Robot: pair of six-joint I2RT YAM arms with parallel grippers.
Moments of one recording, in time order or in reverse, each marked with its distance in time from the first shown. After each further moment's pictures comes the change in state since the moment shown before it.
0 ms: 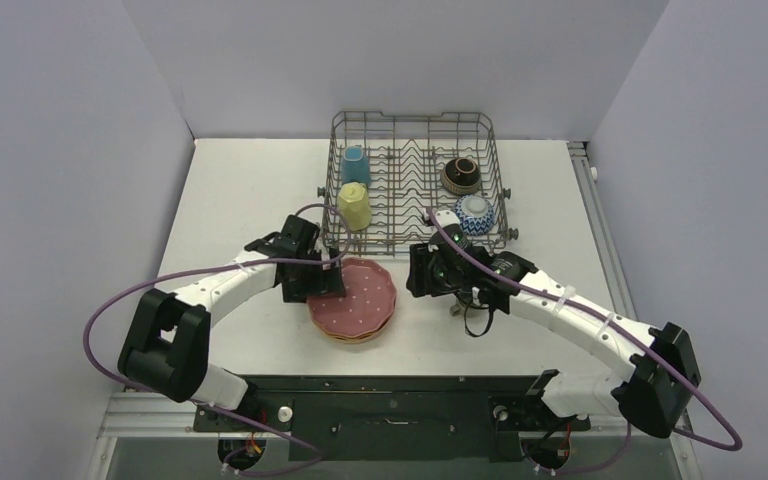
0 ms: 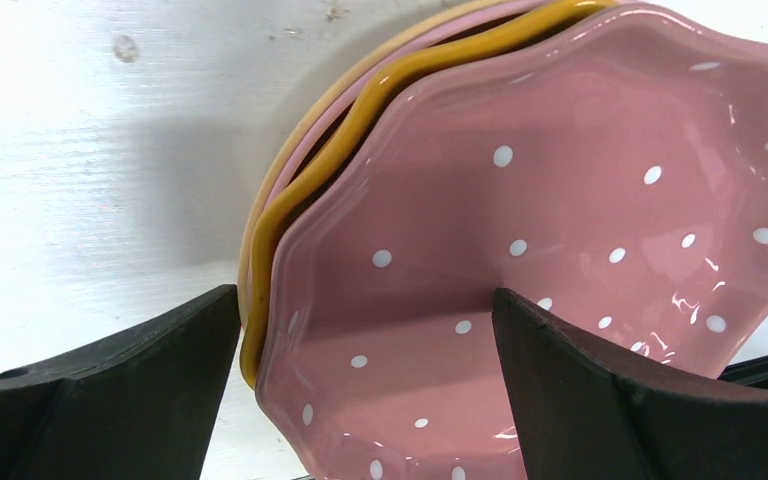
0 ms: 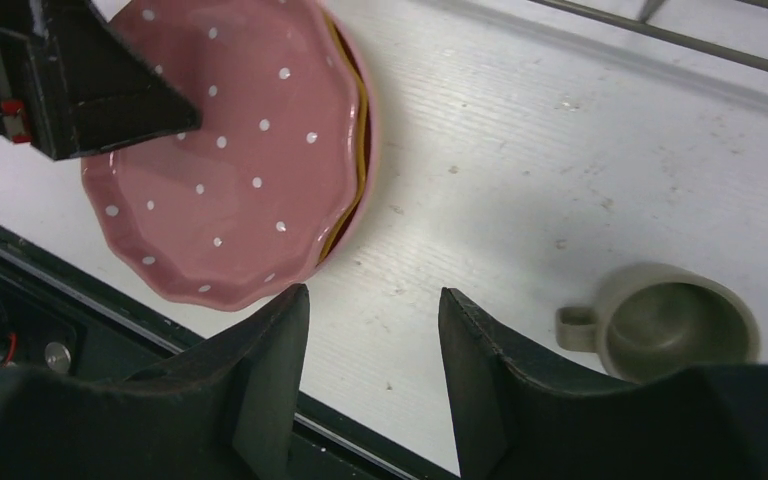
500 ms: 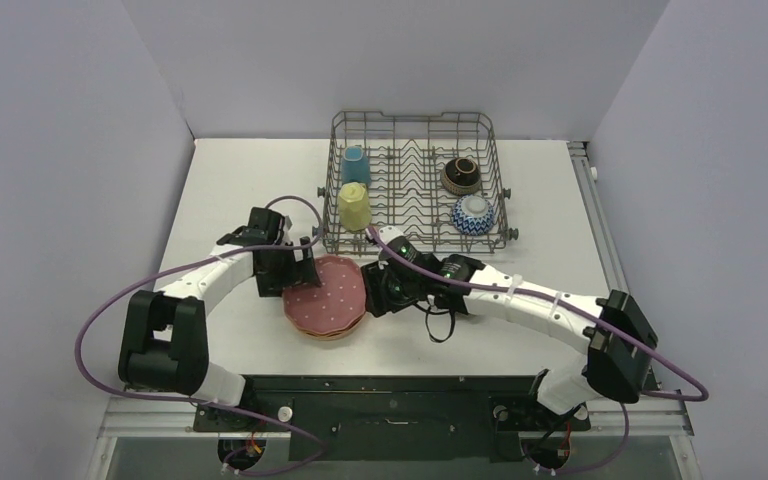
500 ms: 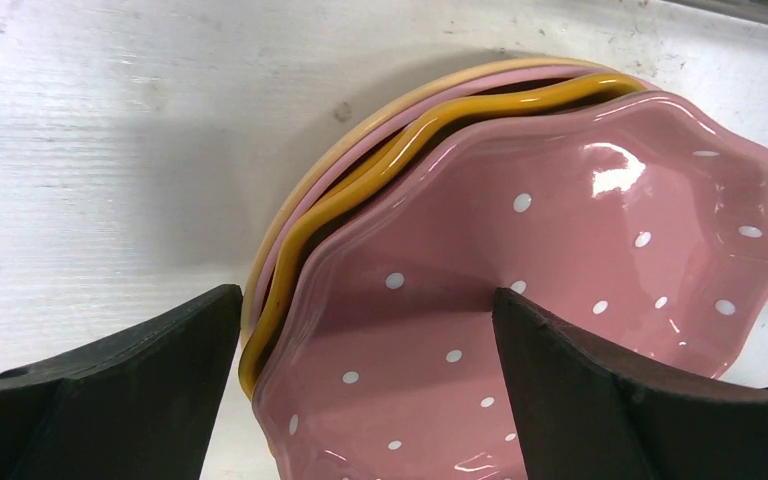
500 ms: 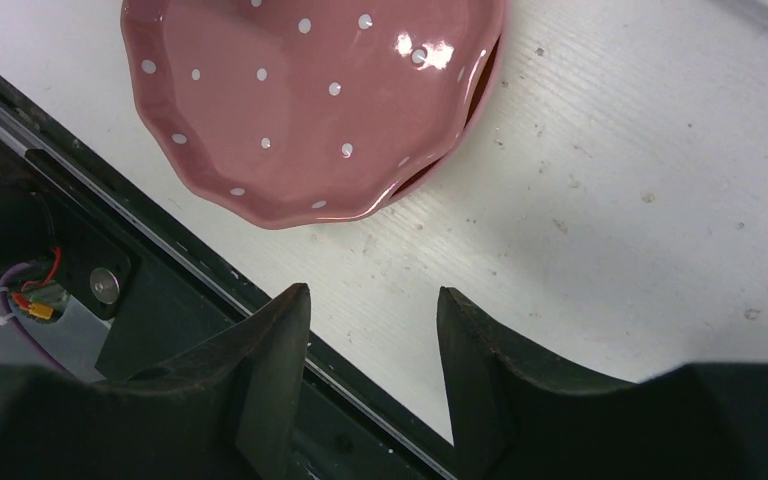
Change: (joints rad) left arm 0.233 0.010 0.003 -0.022 0.058 0.129; right arm 0.171 0.237 0.148 0.038 -0.059 -0.014
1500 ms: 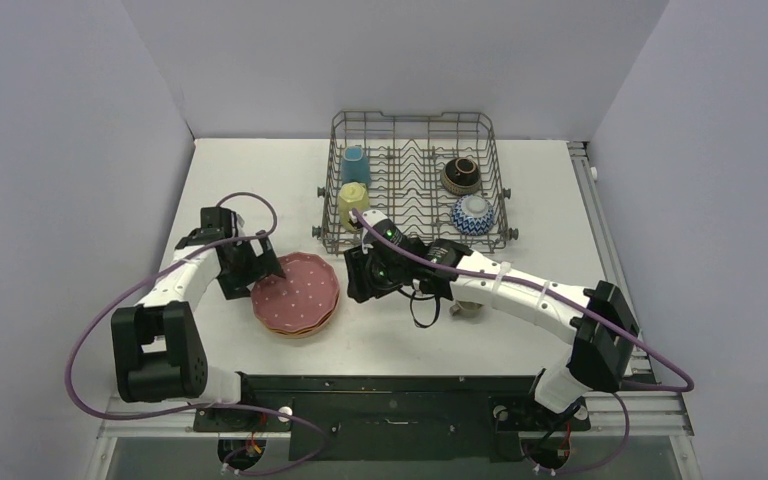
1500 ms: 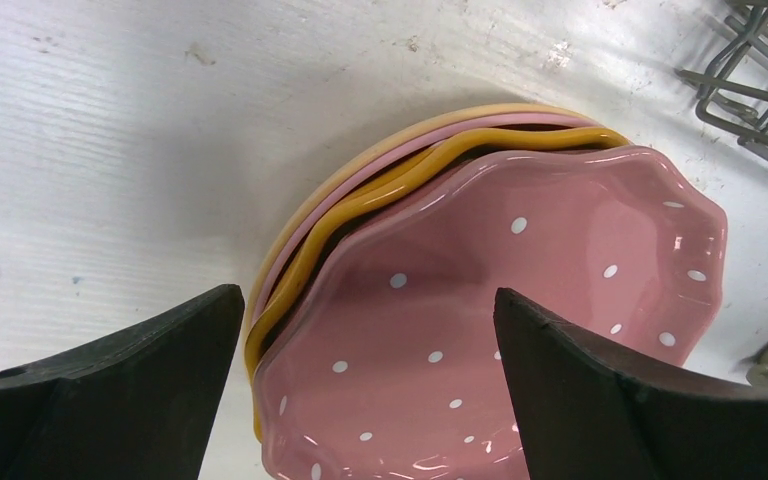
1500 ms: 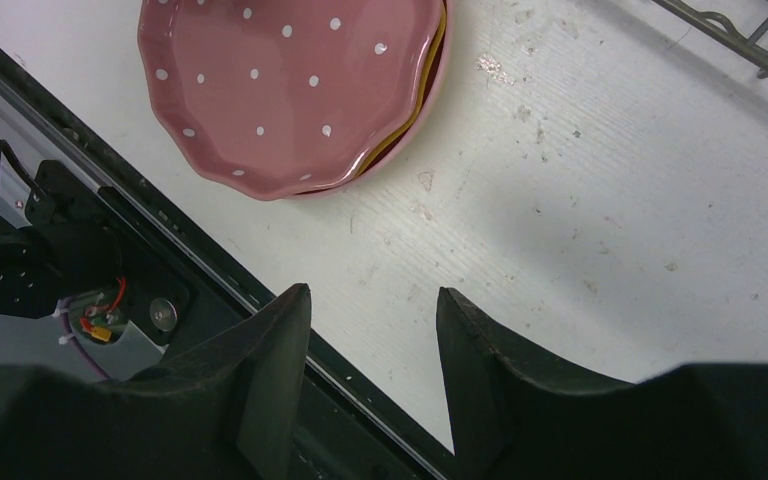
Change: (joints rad) left arm 0.273 -0.058 0.008 -0.071 -0.003 0.032; right arm 0.007 0.068 0.169 -0.036 -0.009 -0.005
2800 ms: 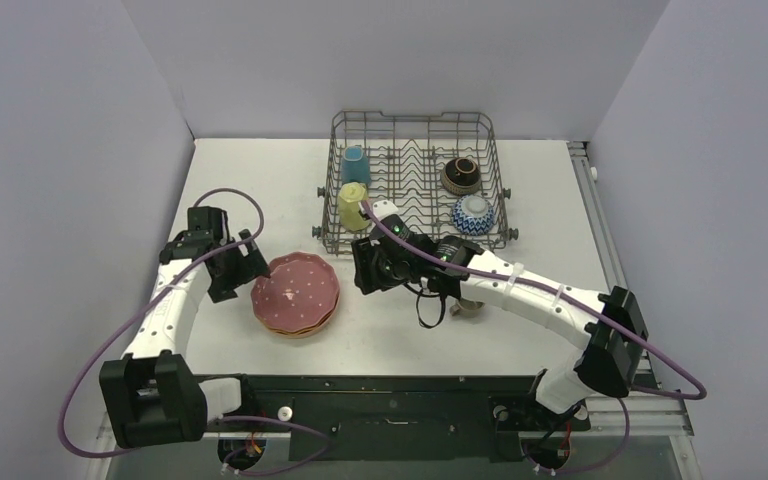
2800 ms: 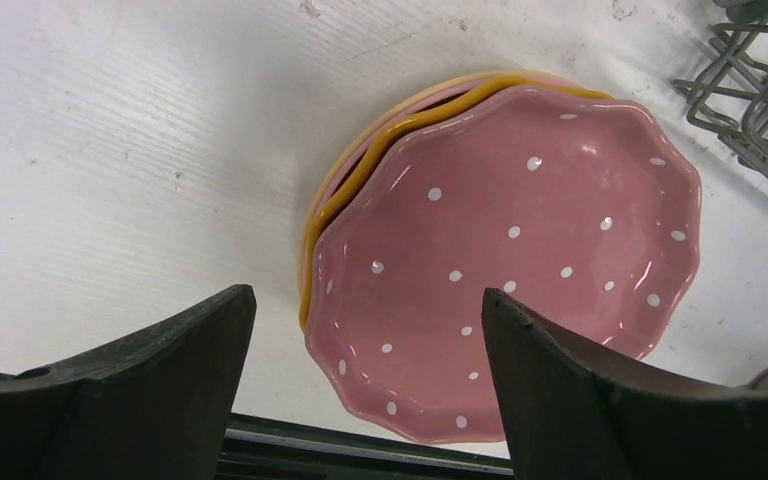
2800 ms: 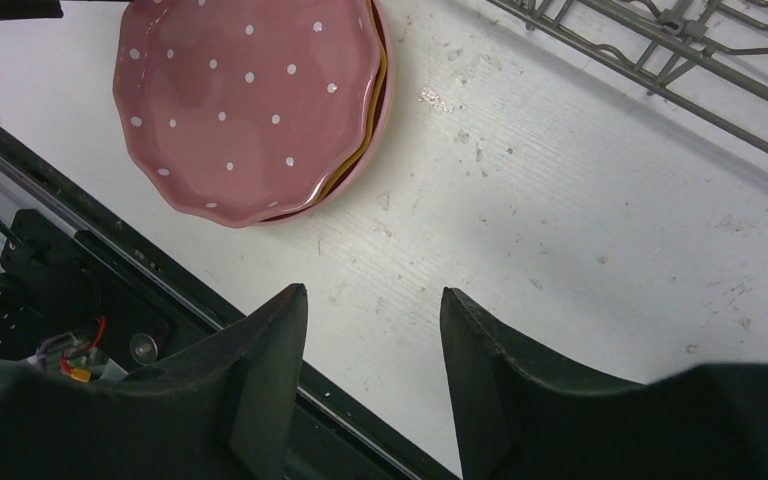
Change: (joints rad) left arm -0.009 -0.212 0.049 -0.197 -0.141 -0.070; right arm -0.005 -0.053 0.019 -0.047 0.116 0.003
